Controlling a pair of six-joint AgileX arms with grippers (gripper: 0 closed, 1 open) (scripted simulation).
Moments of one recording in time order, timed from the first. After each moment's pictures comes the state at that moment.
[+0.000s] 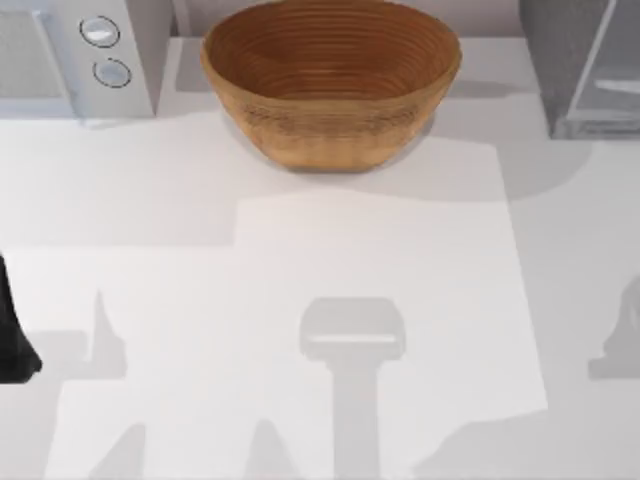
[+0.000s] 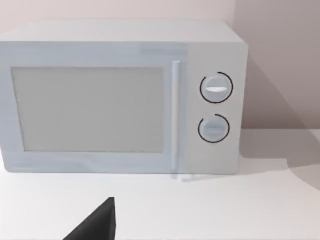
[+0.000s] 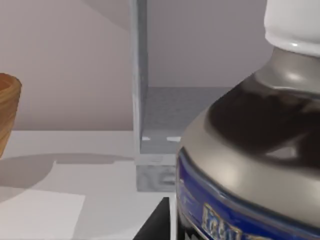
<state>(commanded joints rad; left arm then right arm) 0.00 0.00 0.00 0.00 0.00 0.00 0.00 0.01 0.01 0.01 0.00 0.00</state>
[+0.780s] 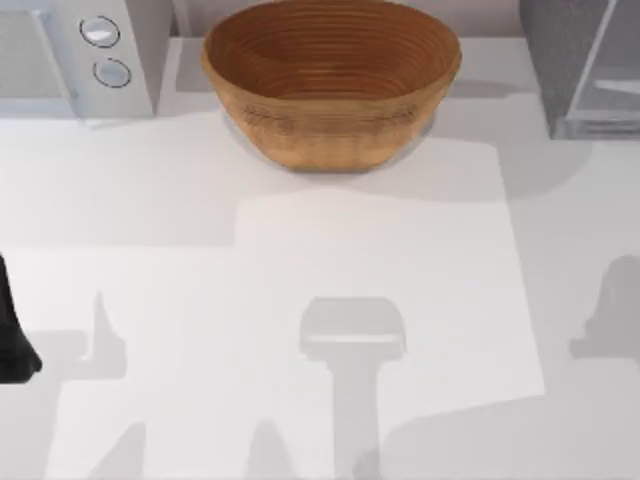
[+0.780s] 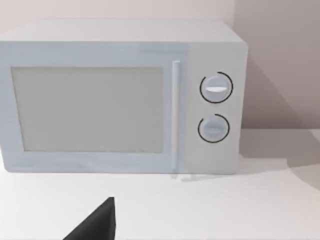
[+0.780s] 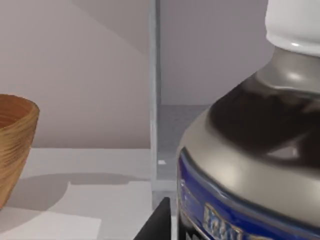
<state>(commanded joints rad) 0.00 0.00 0.00 0.00 0.00 0.00 0.14 0.21 0.10 0.13 0.13 0.01</state>
